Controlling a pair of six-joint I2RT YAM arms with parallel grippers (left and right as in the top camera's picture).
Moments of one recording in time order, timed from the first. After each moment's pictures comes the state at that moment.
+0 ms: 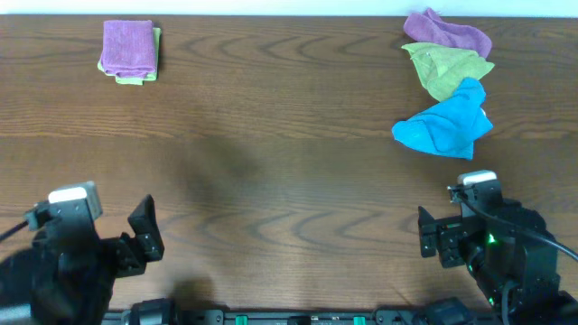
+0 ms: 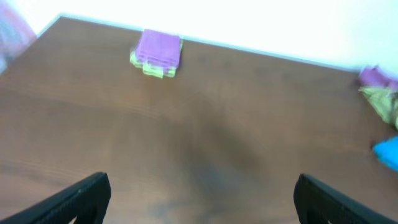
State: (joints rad) left arm 0.13 0.55 1.25 -1.16 0.10 -0.10; right arm 0.29 0.62 1.03 -1.15 0.19 -0.01
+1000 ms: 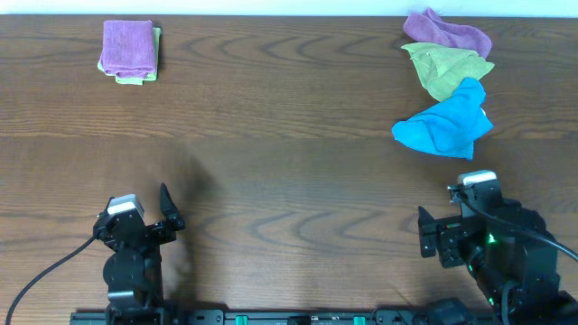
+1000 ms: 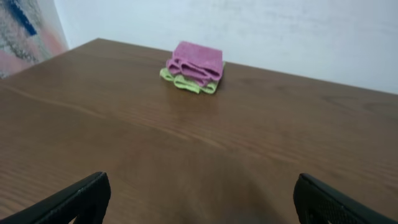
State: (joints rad) left arm 0.05 0.02 0.10 -0.29 -0.16 -0.13; right arm 0.29 0.62 1.03 -1.15 0.19 -0.01
